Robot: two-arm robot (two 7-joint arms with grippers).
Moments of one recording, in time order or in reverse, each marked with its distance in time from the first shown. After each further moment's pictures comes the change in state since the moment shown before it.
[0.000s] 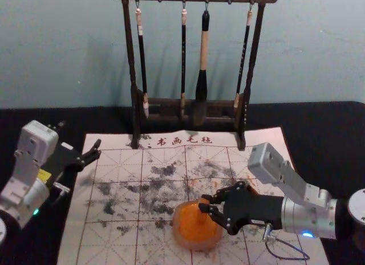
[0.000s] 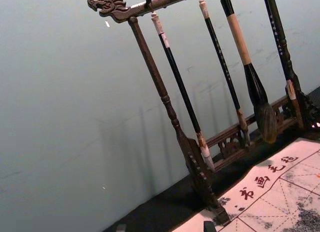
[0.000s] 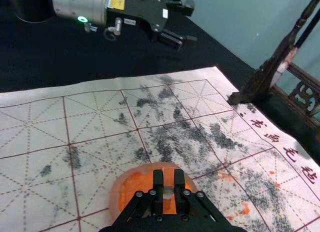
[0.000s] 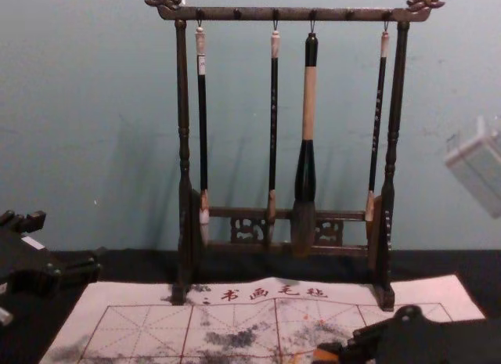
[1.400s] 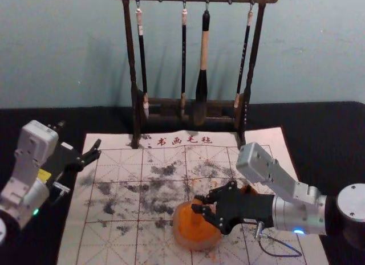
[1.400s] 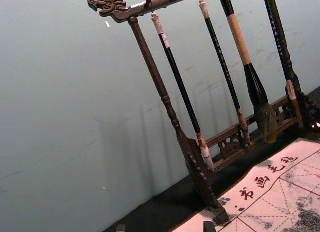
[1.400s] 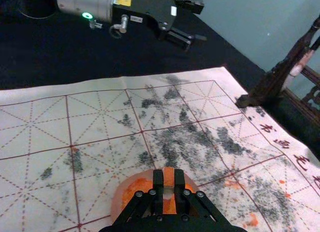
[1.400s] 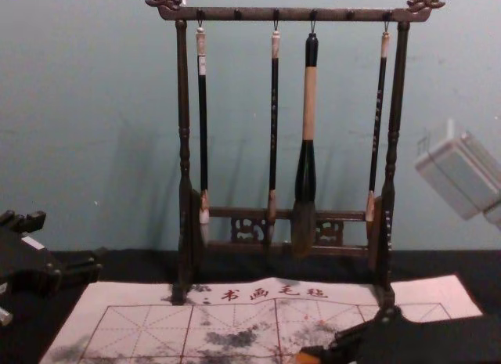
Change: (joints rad) left arm 0.000 0.000 0.000 0.000 0.000 0.000 0.000; right arm 0.038 -0.021 -0.035 0.021 -0.019 0.014 0.009
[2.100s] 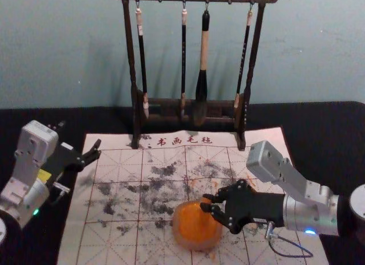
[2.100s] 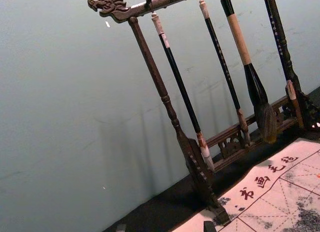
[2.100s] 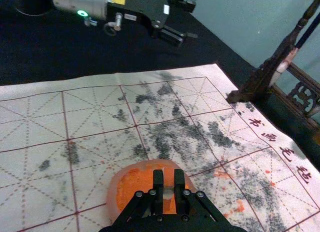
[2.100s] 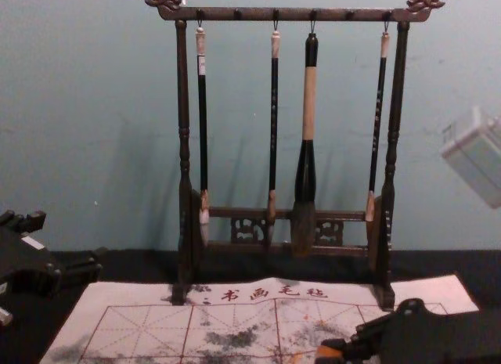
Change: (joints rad) left arm 0.000 0.000 0.000 0.000 0.000 0.000 0.000; right arm -0.024 0.039 0.028 -0.048 0.004 0.017 -0.005
